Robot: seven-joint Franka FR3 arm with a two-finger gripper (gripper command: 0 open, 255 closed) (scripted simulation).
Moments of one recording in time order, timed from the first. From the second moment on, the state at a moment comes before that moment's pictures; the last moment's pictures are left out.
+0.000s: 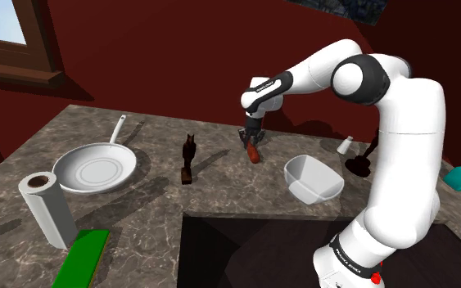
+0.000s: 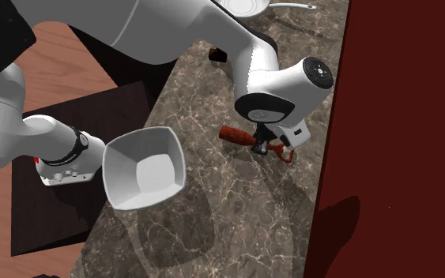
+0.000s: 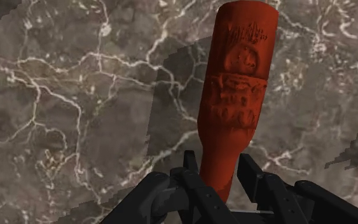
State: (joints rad) arm -0.14 0.52 -0.15 -1.85 0.05 2.19 0.23
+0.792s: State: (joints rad) arm -0.13 0.43 -0.16 -1.83 0.04 2.07 0.24
